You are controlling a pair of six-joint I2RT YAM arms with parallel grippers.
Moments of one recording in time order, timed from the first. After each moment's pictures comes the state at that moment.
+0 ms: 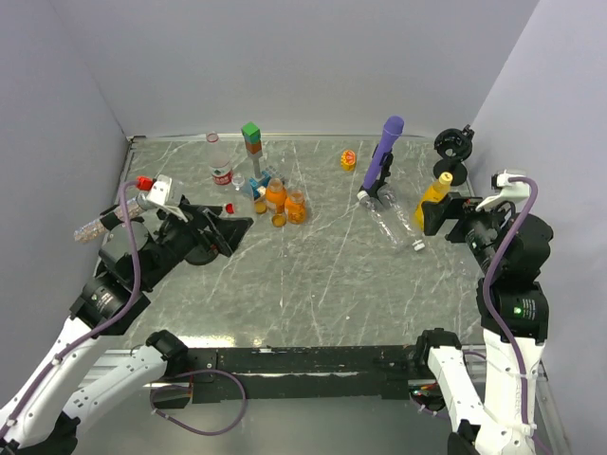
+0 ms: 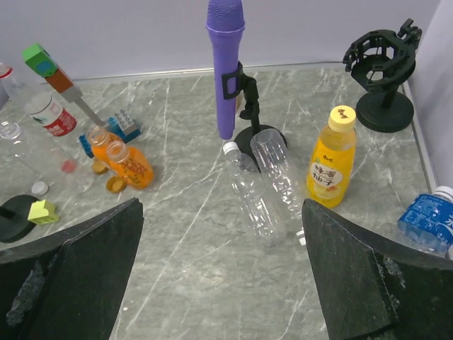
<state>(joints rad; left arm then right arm) -0.62 0.64 0.97 -0.33 0.03 -0.44 -0.12 0.65 1.14 -0.66 -0.24 0.15</state>
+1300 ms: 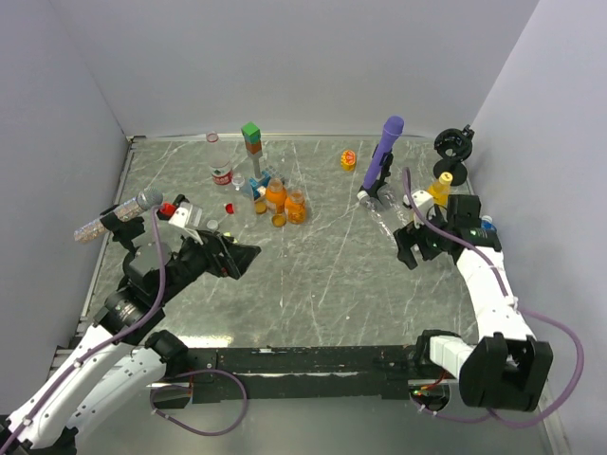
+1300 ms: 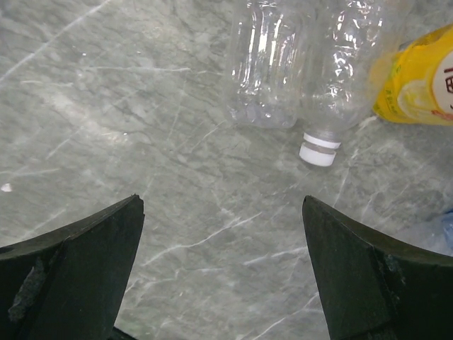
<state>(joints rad) -0.62 0.54 0.68 -0.27 0.09 -0.52 -0.11 1.07 0.86 -0.75 -0.43 -0.60</state>
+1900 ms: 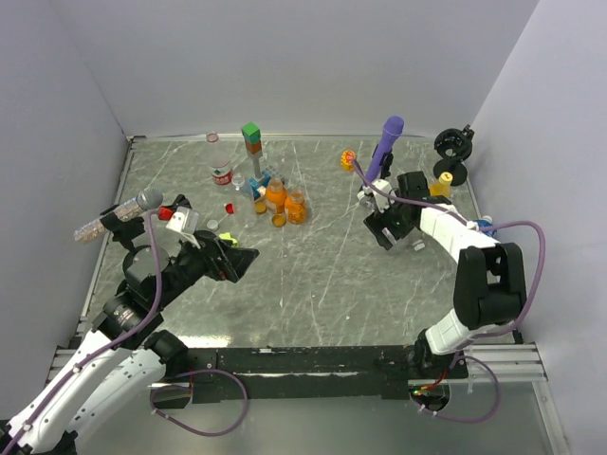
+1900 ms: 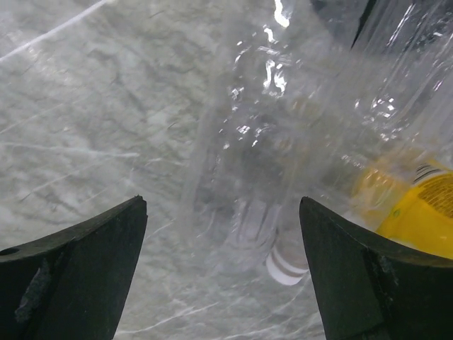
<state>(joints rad) -0.62 0.49 0.64 -0.27 0.08 -0.55 0.13 1.55 1.01 -0.53 -0.18 -0.59</state>
